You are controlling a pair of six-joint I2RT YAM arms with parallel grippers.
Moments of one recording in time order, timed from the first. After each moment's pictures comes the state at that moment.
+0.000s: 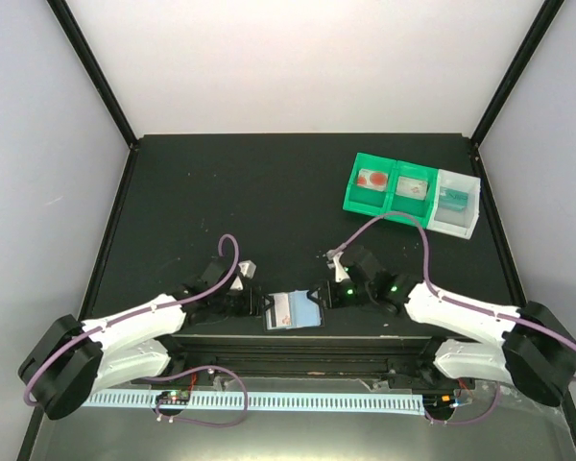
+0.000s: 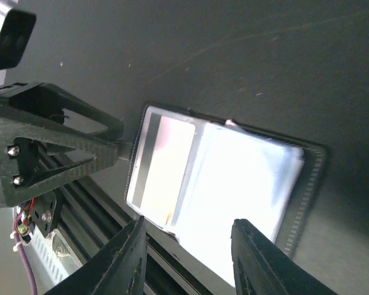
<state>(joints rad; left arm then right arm) -0.70 1.05 0.34 -0.16 0.33 -0.80 0.84 1.14 0.54 -0.20 -0.30 0.71</state>
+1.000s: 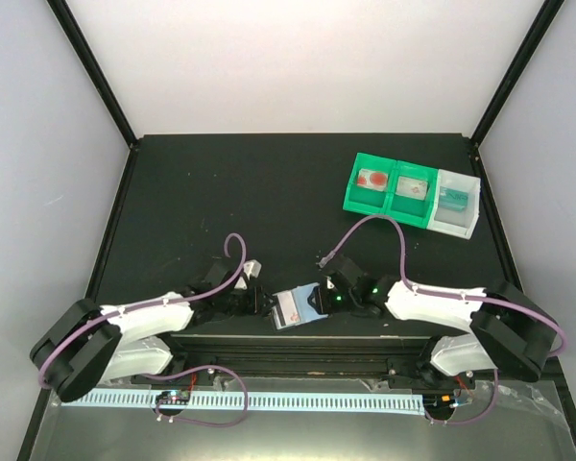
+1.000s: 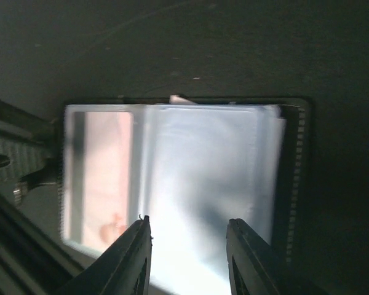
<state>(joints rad) -0.70 1.19 0.29 0.07 0.38 -0.82 0.94 1.35 0.55 -0.16 -0.11 0.72</state>
